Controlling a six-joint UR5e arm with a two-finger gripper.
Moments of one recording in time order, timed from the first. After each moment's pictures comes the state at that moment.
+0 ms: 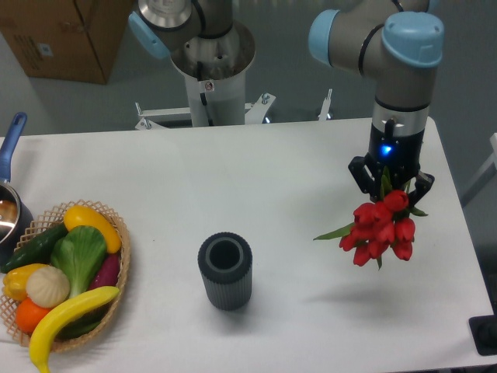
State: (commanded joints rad) arm 2.75 -1.86 -1.59 -0.94 1.40 1.26
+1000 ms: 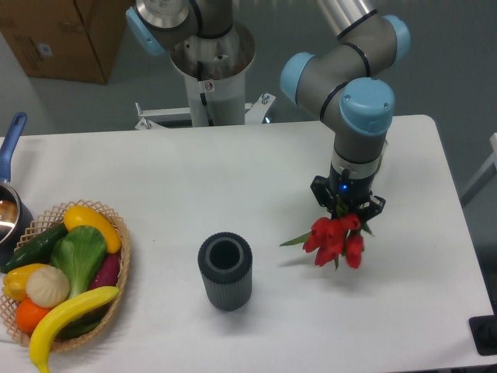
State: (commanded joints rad) arm 2.67 -1.92 -1.72 -0.92 1.51 1.15
